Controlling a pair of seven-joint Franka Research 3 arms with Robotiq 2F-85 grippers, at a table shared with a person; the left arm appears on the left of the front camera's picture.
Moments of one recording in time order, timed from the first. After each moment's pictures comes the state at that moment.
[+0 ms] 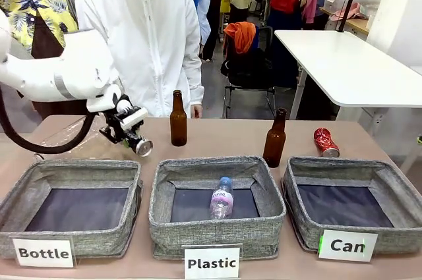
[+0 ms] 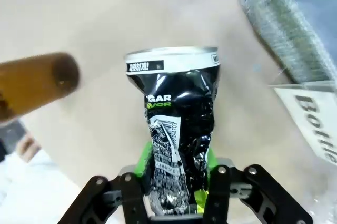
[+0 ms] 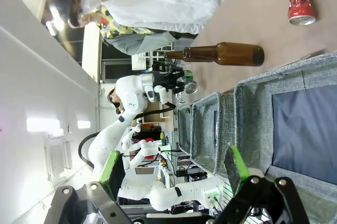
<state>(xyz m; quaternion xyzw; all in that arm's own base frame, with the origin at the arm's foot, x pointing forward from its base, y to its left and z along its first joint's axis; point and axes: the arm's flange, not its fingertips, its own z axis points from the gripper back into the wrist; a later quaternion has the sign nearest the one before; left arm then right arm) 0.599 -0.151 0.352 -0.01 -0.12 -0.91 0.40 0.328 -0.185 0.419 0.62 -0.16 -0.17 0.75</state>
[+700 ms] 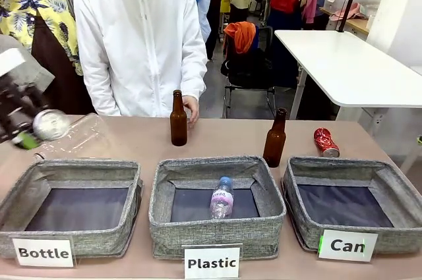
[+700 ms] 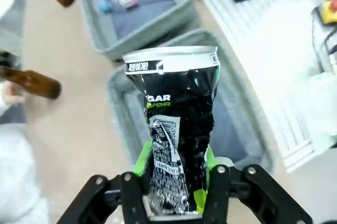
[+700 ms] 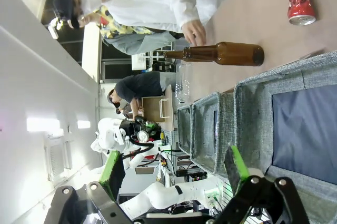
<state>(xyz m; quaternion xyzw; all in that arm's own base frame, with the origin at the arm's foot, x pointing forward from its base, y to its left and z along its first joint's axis) 0.384 0.023 0.490 -0.19 -0.23 -0.79 0.53 0.328 -0.185 0.419 0.62 -0.16 -0.17 0.75</state>
